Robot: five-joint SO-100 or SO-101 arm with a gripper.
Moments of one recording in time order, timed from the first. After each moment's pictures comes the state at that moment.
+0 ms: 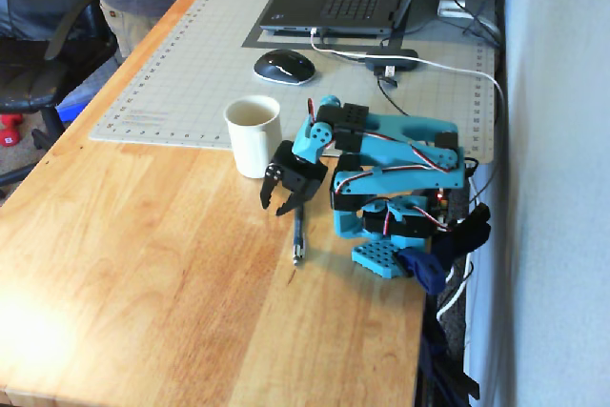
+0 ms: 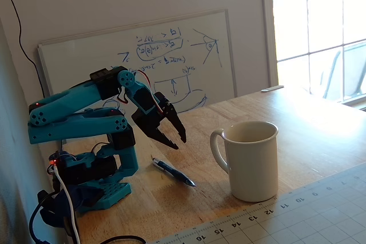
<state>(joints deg) 2.2 170.7 165.1 65.5 -1.5</state>
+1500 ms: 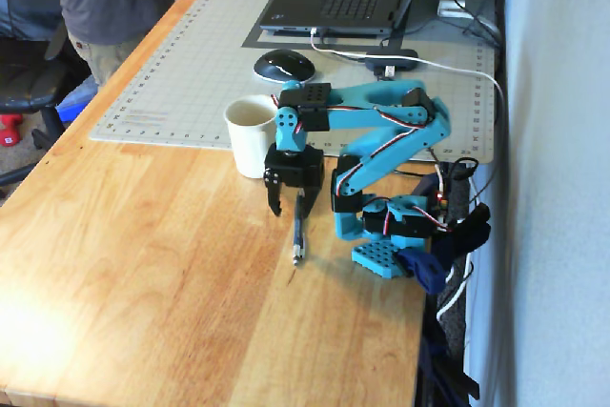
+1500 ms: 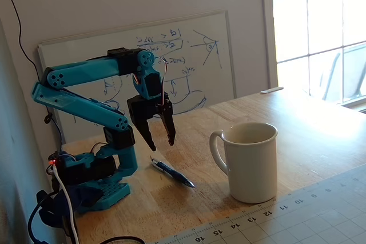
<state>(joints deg) -2.8 144.4 148.5 81.8 -1.5</state>
